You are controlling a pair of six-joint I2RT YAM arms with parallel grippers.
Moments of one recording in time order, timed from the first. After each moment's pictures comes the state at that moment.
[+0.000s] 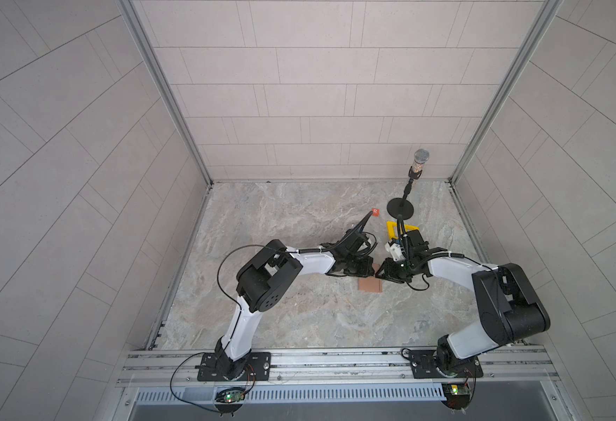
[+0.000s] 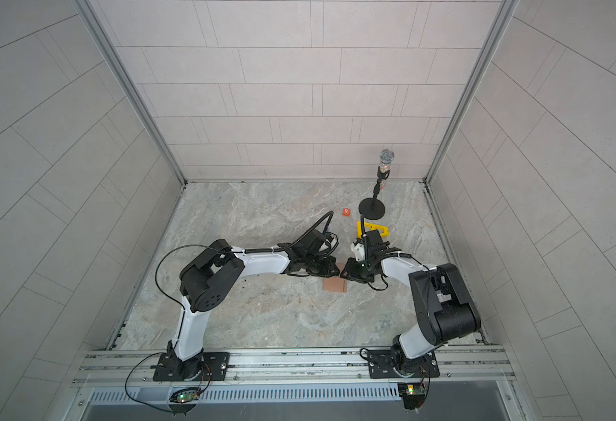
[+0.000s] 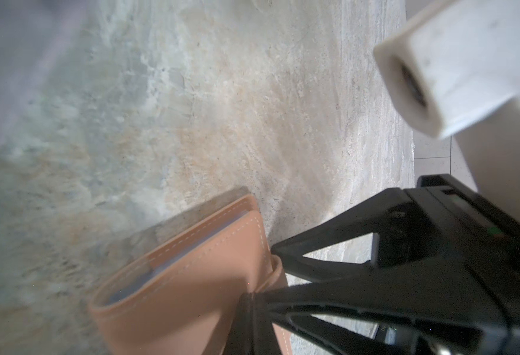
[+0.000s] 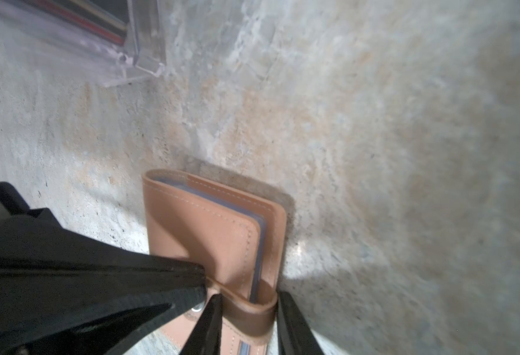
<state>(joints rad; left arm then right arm) -0.85 2.08 1.27 -0.05 0.44 -0.66 0.20 1.53 0.70 -0.38 -0.46 0.37</state>
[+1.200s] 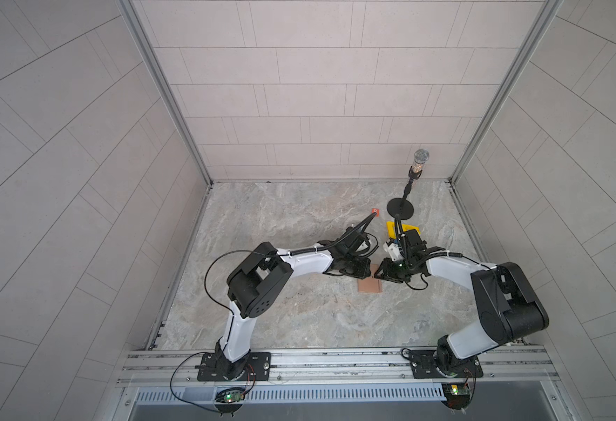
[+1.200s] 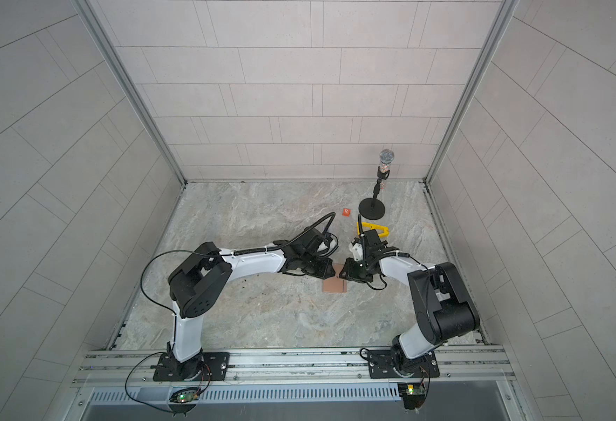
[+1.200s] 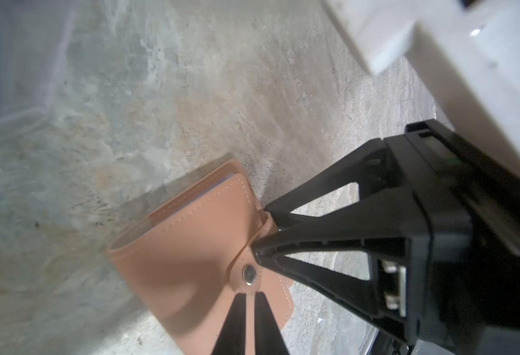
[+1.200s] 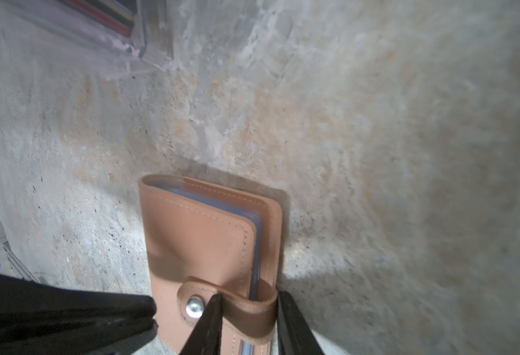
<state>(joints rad) -0.87 2.00 1.29 -0.23 0.41 -0.54 0.22 1.54 0.71 -0.39 -0.45 0.36</state>
